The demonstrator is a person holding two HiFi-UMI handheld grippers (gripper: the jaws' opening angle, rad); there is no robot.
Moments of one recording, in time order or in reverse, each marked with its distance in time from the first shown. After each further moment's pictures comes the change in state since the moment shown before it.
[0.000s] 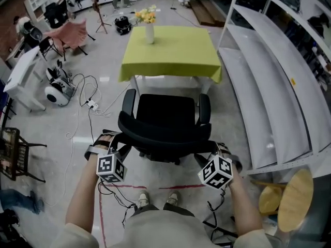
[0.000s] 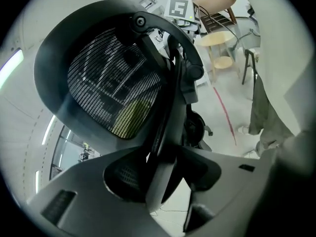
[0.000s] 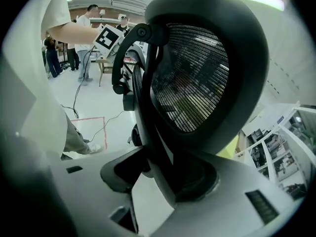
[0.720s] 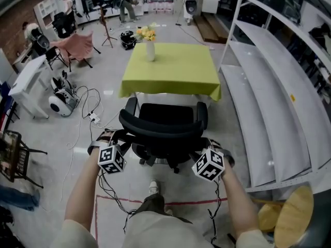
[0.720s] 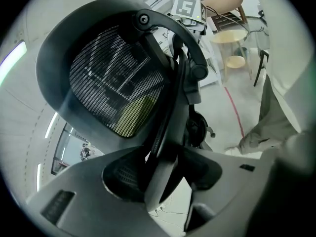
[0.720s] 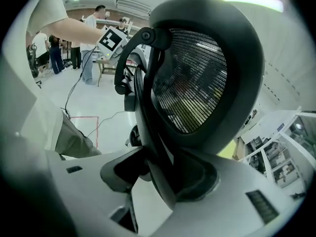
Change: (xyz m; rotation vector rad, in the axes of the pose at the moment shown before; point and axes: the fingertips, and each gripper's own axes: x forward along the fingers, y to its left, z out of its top) left arm 0.065 0.068 0.013 -0.068 0.035 0.039; right arm 0.040 -0.095 -0.003 -0.052 -0.063 -0.010
